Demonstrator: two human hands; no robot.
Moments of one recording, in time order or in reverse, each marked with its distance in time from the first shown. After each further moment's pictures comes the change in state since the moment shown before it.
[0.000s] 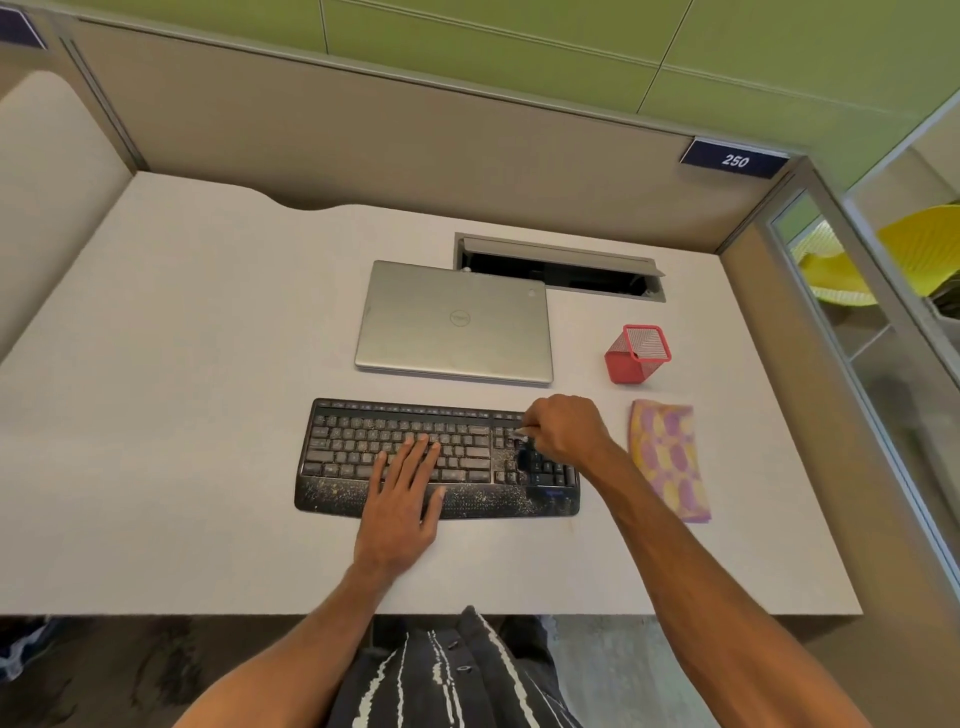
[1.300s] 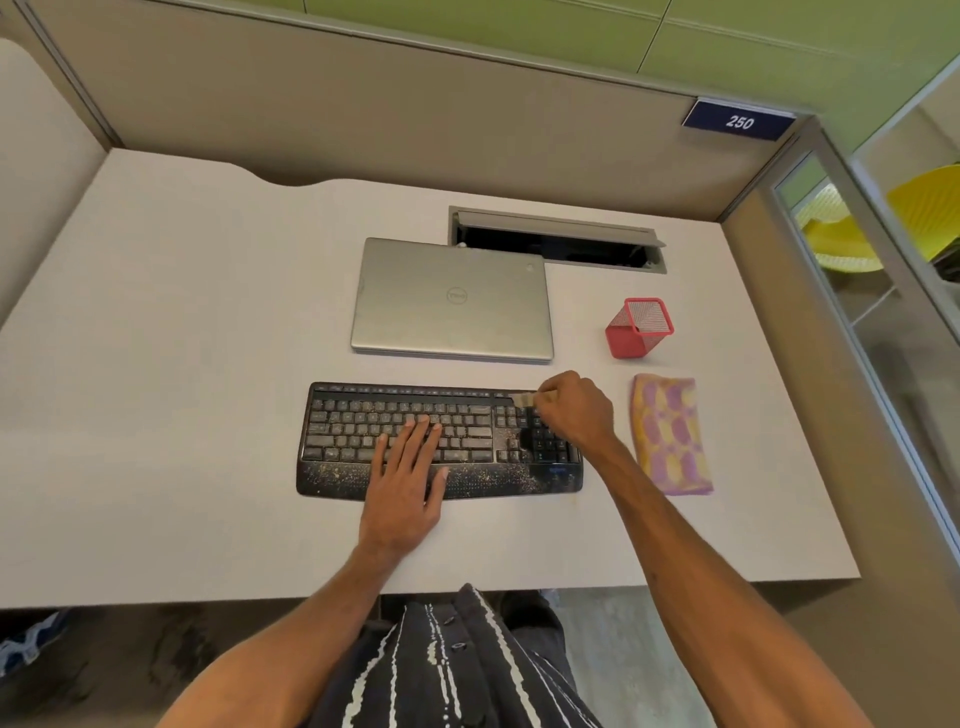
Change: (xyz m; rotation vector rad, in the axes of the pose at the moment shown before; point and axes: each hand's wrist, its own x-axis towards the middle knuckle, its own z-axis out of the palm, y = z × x) left_hand 0.000 -0.001 0.000 0.027 -0.020 0.000; right_hand -0.014 -0.010 0.004 0.446 0.118 0.439
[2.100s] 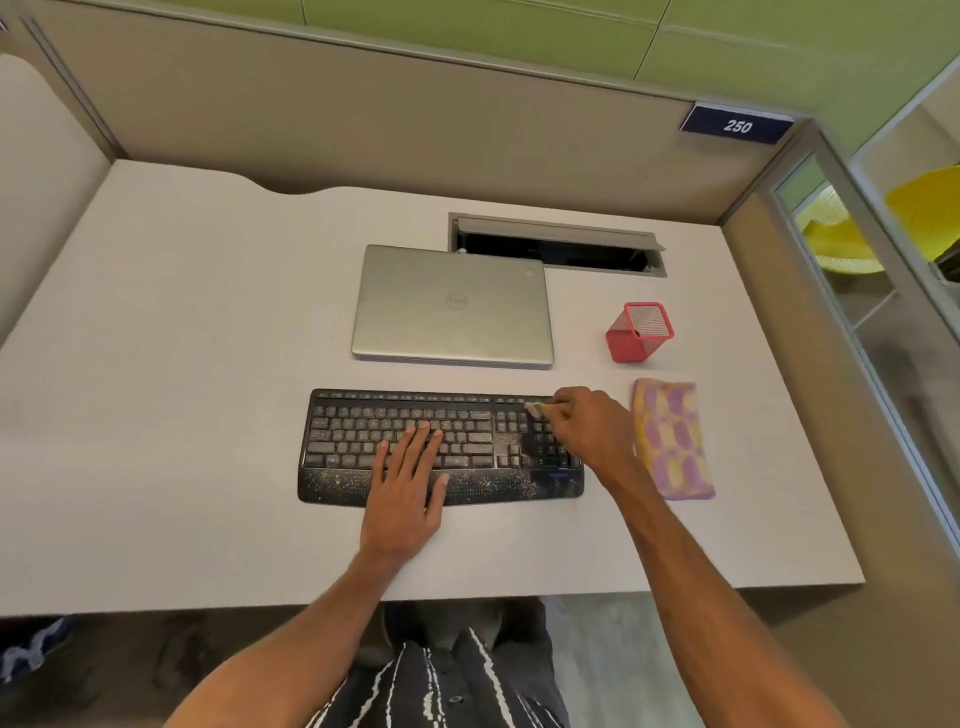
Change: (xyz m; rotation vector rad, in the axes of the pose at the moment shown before) left_hand -0.001 0.000 -0.003 0.023 -0.021 -0.005; right_hand -0.010 0.023 -0.006 -0.121 0.062 -0.127
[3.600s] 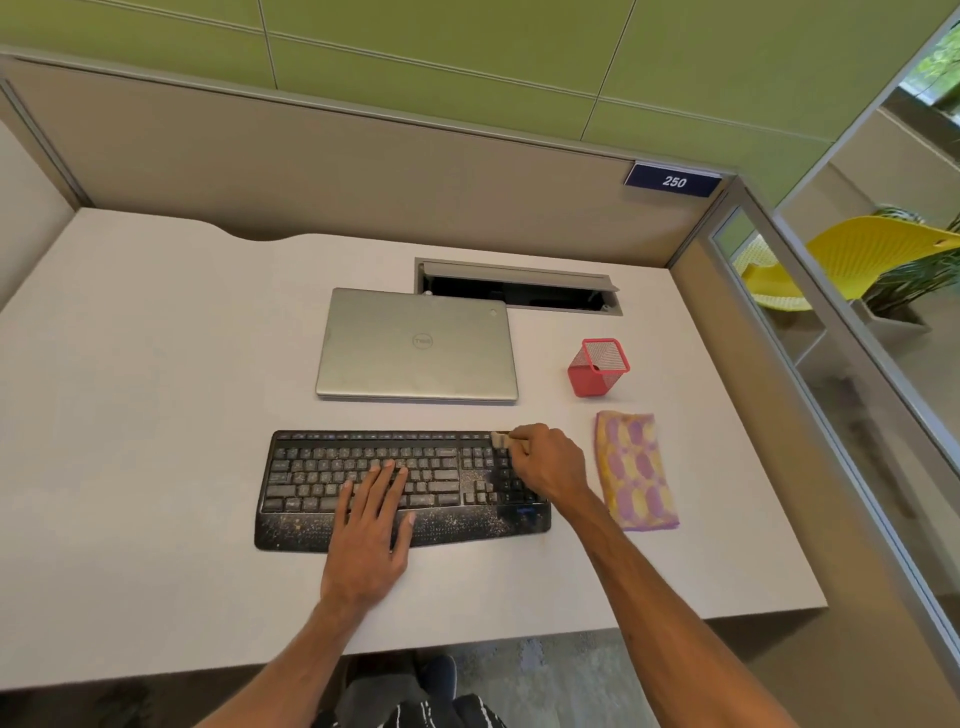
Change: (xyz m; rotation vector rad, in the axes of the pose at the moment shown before) left_hand 0.000 0.004 0.001 -0.035 0.063 0.009; right_hand -0.005 0.000 0.008 0.058 0.005 -0.022
